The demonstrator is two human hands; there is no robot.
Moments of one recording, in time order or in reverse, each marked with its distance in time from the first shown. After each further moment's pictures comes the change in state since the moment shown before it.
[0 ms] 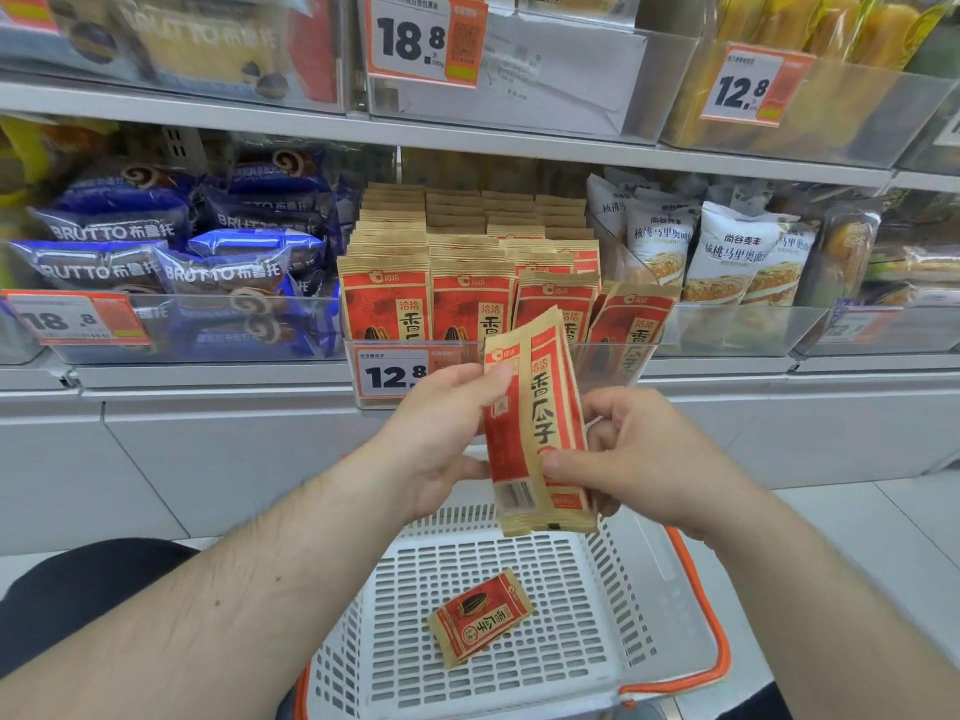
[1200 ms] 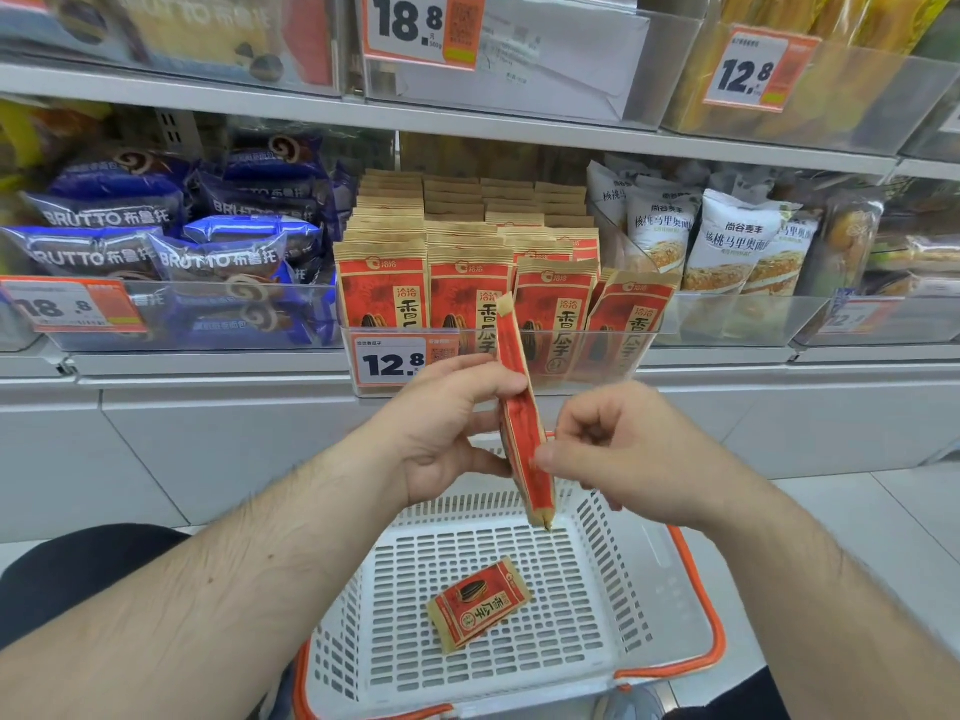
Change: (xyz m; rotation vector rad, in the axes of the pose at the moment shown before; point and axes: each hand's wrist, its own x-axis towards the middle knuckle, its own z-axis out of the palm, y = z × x) left_hand 0.003 -0.004 -0.003 -0.090 -0.138 0.020; right_hand -0.005 -0.004 0.001 -0.130 -0.031 -0.164
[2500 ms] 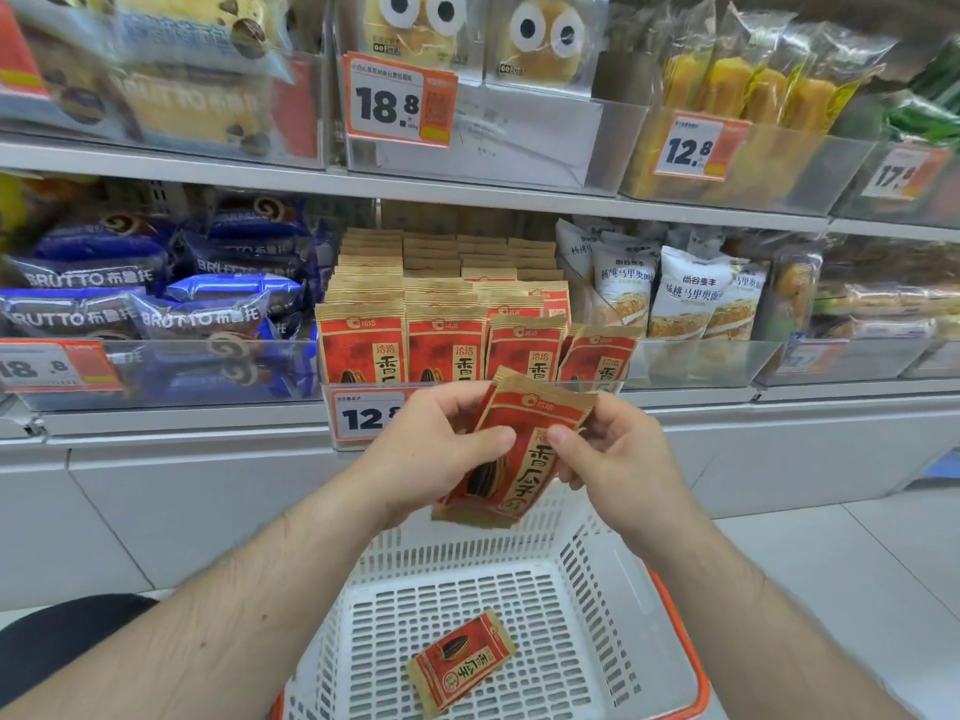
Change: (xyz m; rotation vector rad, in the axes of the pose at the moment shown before) left_hand -0.003 0.019 0.002 0.453 -0.077 0.308; right_hand 0.017 0.018 0.005 0.462 0.420 -0.024
